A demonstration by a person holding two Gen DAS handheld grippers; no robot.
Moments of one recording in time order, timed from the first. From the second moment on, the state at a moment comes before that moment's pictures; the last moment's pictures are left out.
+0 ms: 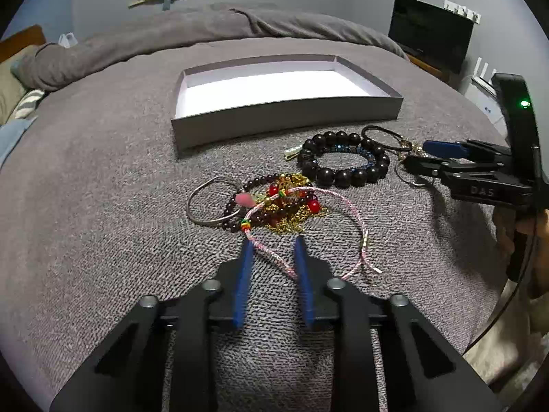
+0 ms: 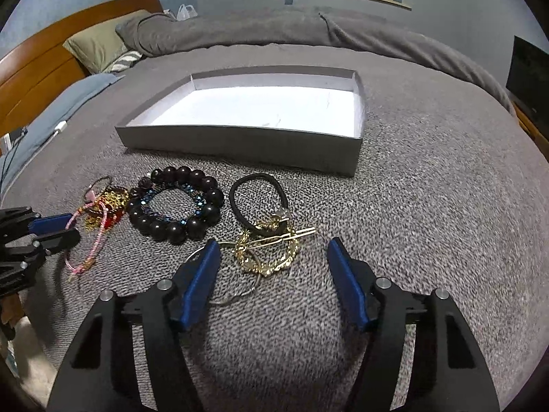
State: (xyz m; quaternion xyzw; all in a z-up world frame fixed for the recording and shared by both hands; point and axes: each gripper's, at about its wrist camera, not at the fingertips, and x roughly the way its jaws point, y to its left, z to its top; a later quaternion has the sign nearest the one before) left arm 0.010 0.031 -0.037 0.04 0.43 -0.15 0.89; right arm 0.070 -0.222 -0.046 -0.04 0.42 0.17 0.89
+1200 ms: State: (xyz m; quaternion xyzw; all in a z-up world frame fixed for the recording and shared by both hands) left arm 0.064 0.033 0.085 0.03 0.32 -0.21 0.93; right arm 0.090 -0.255 0.049 0.00 0.34 0.19 0.92
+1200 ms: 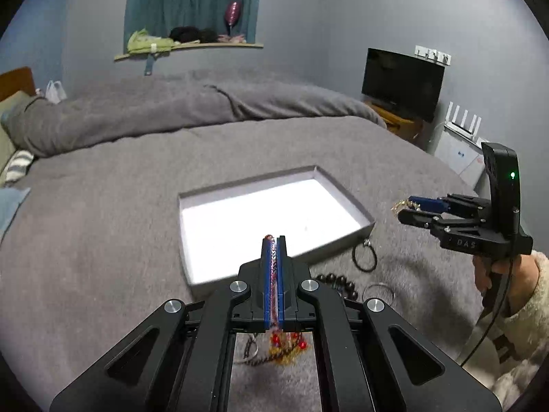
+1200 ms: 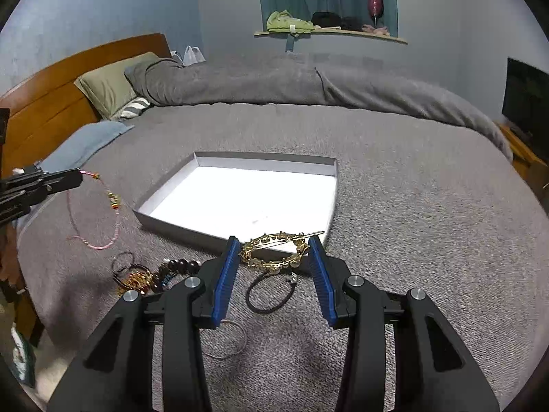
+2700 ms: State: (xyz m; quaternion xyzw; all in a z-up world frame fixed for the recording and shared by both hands) left arm 0.283 0.043 -0.009 0.02 0.45 -0.12 0.89; right arm 0.282 -0.204 -0.019 -0.01 0.45 0.13 0.88
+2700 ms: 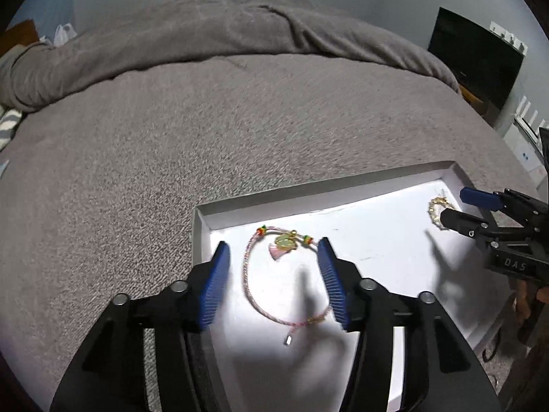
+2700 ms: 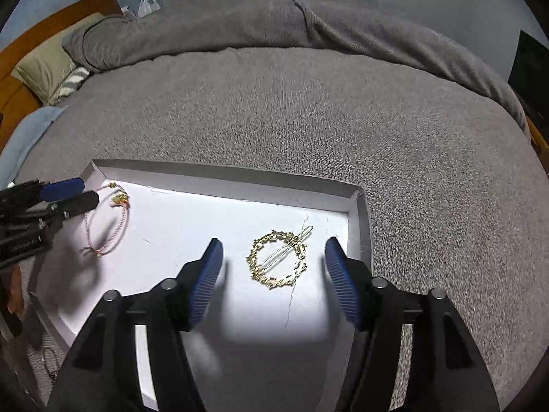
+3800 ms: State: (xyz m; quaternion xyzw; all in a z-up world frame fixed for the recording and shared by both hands) left arm 0.063 0.053 0.079 0.05 0.34 -0.08 0.94; right arm 0.055 -0.257 0.053 0.00 0.34 0.11 0.93
